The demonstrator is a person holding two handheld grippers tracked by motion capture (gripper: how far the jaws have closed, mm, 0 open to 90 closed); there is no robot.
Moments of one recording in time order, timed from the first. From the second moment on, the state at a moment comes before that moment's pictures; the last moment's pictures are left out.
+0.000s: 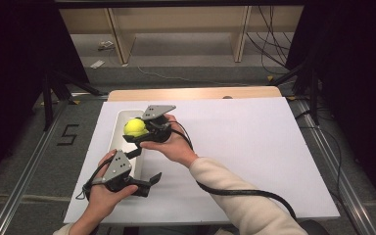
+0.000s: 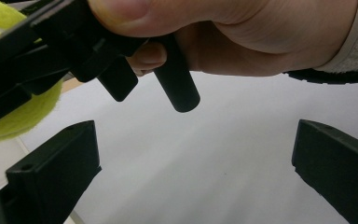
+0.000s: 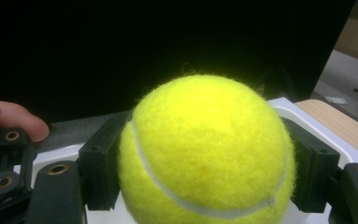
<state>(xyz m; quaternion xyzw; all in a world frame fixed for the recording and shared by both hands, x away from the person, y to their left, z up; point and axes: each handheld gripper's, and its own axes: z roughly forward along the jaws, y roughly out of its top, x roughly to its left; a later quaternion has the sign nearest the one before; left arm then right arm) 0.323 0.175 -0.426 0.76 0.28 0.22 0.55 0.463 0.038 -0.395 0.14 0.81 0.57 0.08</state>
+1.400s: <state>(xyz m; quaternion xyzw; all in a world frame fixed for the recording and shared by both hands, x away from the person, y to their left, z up) 0.322 0.175 -0.427 0.76 0.28 0.22 0.54 0.470 0.051 -0.391 0.13 0.82 0.56 0.08</state>
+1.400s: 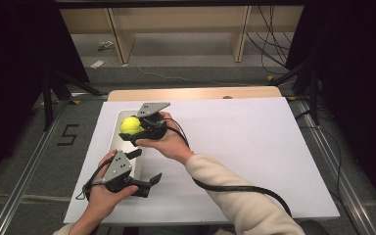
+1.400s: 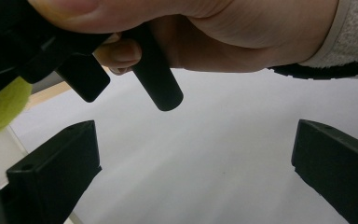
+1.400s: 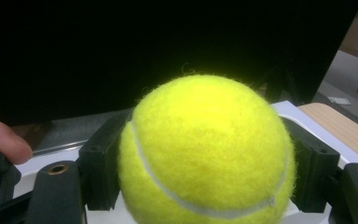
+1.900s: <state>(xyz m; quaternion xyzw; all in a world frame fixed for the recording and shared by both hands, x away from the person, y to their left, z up) 0.322 0.176 -0.426 0.76 0.28 0.22 0.55 0.479 0.056 -0.398 0.13 0.82 0.55 0.06</state>
